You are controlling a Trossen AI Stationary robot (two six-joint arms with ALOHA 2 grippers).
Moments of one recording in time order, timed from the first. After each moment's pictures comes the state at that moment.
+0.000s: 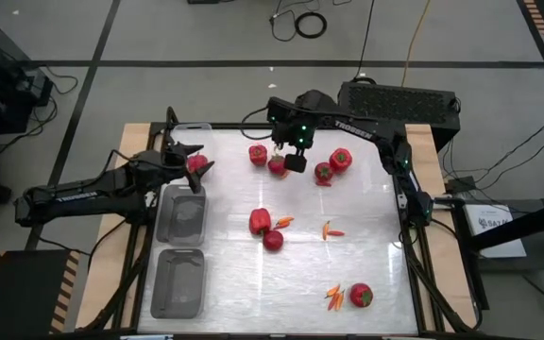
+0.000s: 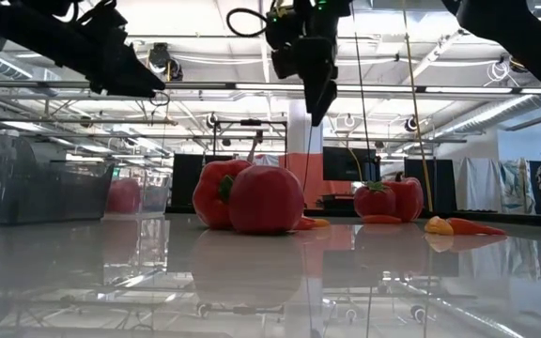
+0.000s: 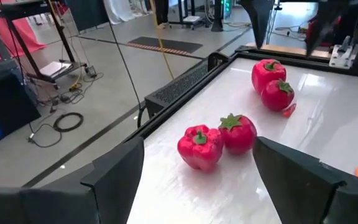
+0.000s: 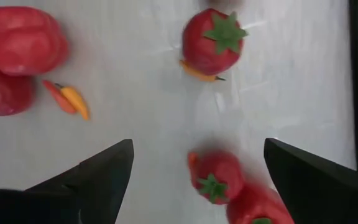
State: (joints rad) left arm 0.30 0.55 0.41 -0.10 -0.30 0.01; right arm -0.40 2.16 2.29 -1.57 -0.08 -0.13
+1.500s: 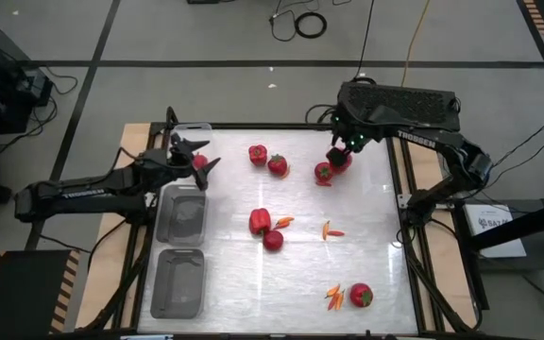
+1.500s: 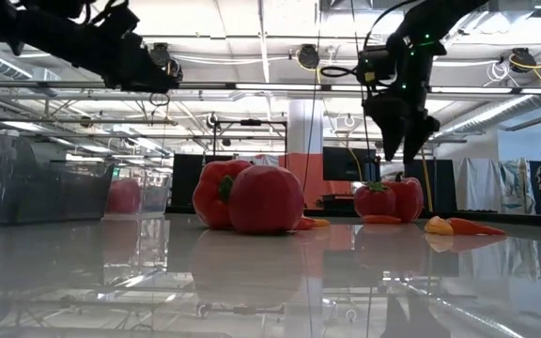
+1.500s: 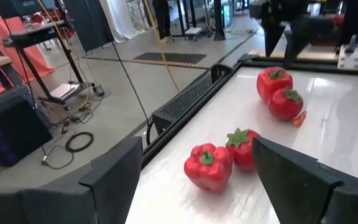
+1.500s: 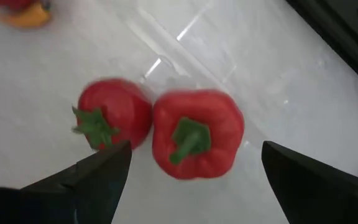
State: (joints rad) left arm 0.30 0.68 0.41 0.08 -0.31 0.12; right arm -0.67 1.50 1.17 -0.96 0.03 0.20
